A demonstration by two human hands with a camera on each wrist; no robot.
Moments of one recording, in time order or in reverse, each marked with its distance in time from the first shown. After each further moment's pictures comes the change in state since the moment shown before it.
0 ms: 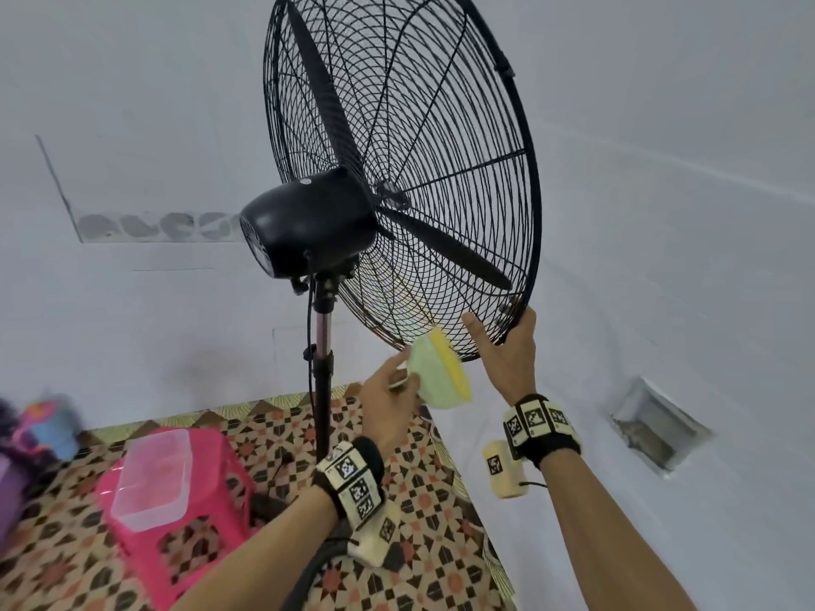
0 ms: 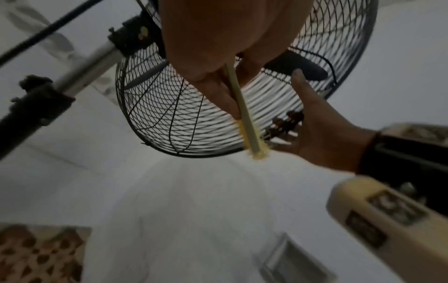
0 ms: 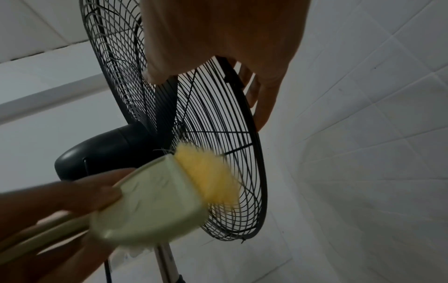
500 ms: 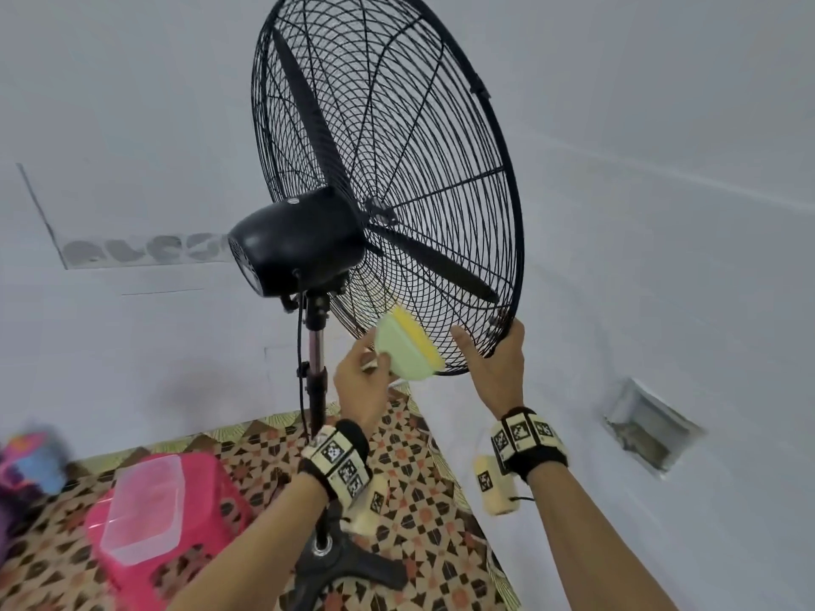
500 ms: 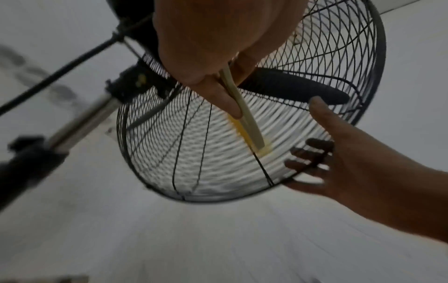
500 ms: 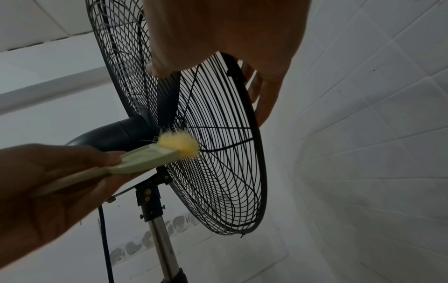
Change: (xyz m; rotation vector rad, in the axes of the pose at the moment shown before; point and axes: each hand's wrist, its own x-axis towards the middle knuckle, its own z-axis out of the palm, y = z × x) left_hand 0.043 0.018 -0.016 -0.017 0.100 0.003; right_hand -0.005 0.006 0.005 0.010 0.032 0.005
